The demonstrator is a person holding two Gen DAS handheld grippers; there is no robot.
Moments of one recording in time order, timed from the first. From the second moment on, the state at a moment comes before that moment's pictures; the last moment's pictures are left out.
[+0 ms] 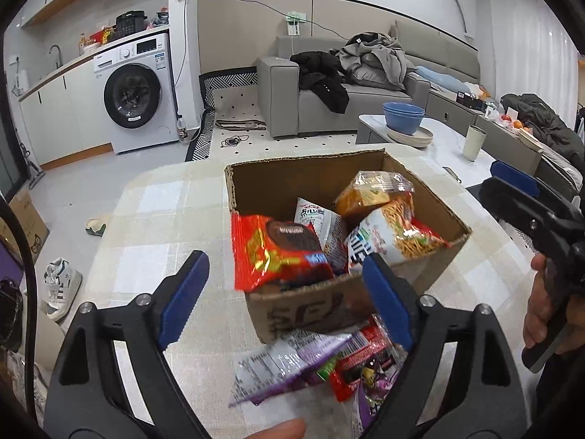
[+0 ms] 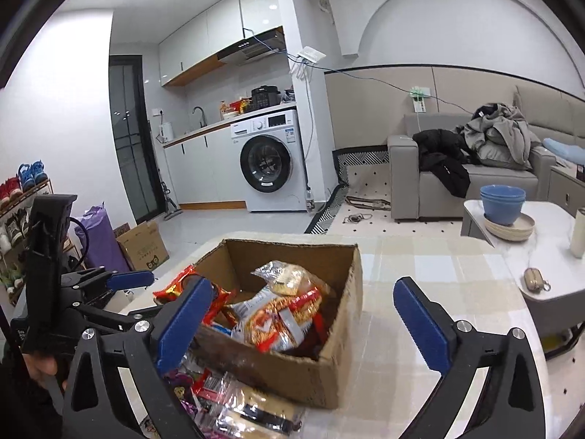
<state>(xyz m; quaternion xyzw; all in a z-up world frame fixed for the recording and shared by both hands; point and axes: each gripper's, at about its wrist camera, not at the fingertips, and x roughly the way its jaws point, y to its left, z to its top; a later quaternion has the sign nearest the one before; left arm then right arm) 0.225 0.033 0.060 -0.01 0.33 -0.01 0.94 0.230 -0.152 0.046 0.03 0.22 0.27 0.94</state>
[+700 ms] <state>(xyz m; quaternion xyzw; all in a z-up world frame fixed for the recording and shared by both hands) 0.160 0.042 0.061 -0.03 0.33 0.00 0.94 0.197 -0.148 0.020 0.01 0.32 0.28 0.90</state>
